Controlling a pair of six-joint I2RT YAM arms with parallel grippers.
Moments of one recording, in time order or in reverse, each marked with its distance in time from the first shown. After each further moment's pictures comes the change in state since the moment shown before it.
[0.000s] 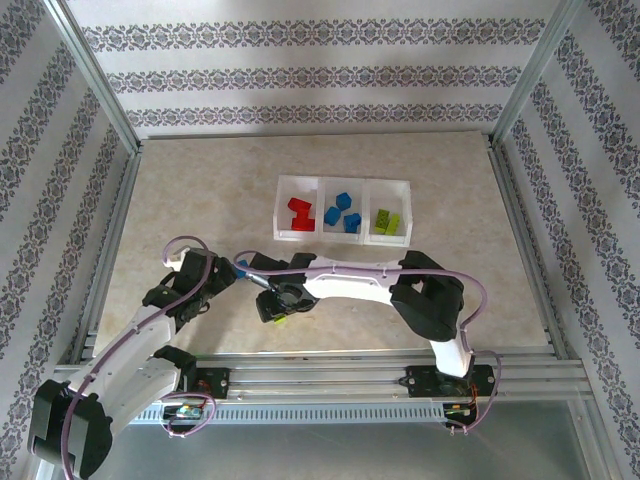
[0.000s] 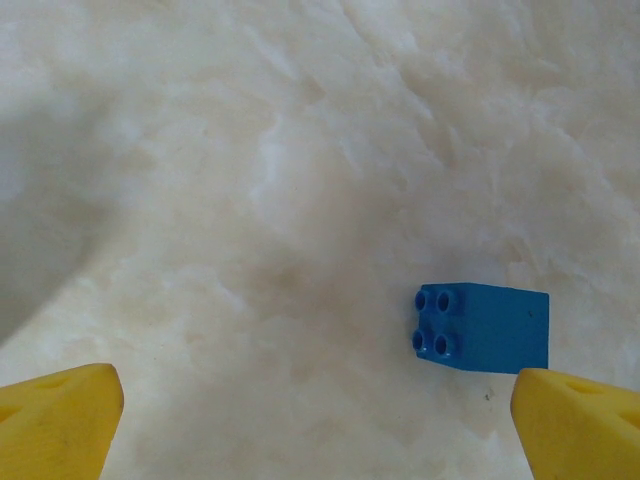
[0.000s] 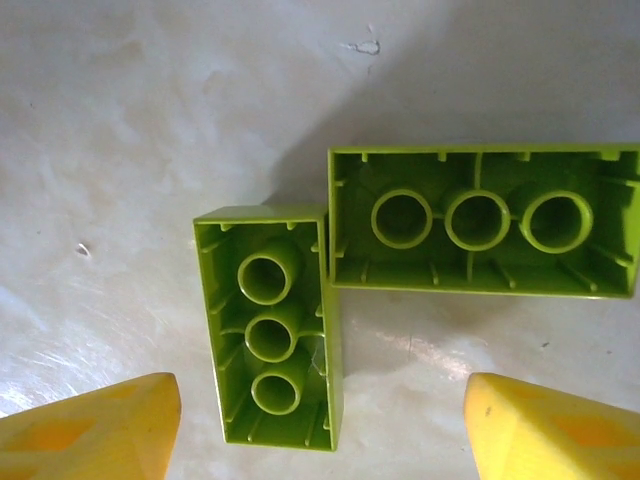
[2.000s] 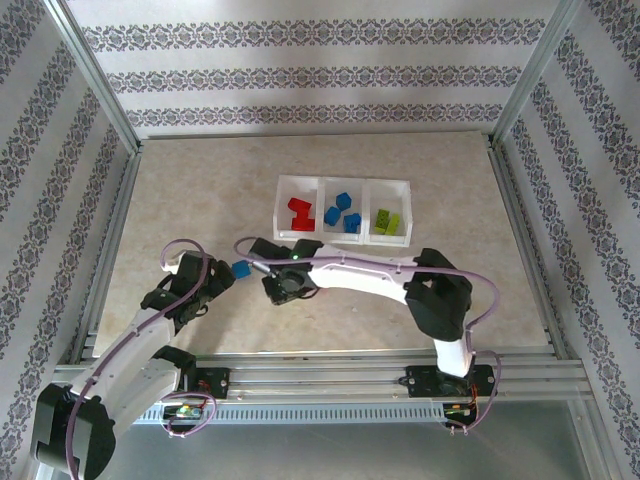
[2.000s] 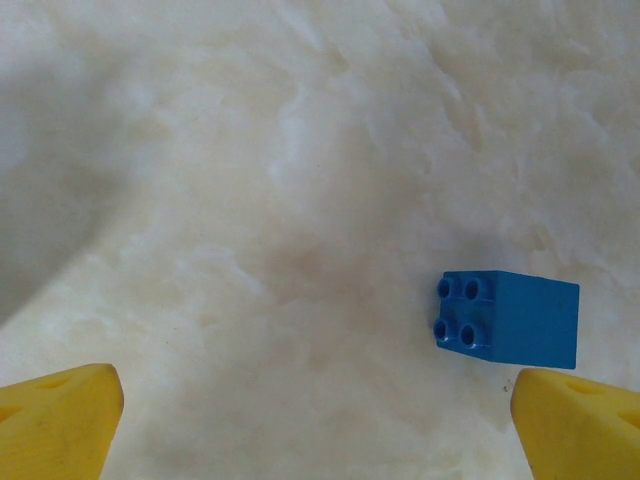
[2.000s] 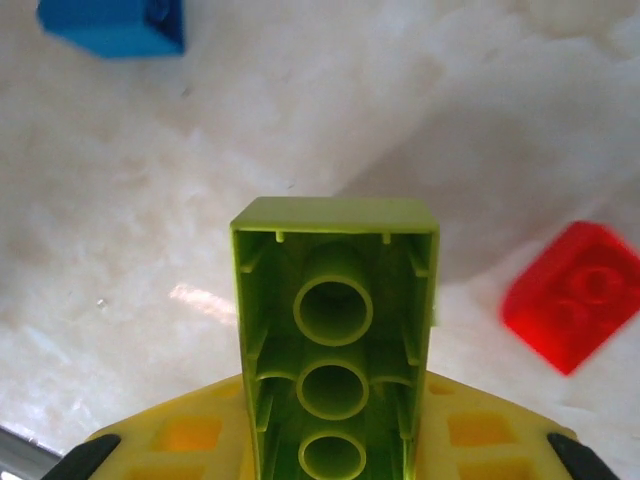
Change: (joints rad) left arm 0.047 -0.020 -0.032 0.004 0.058 -0.003; right arm -0.088 -0.116 0.045 -0.088 0.106 -0.083
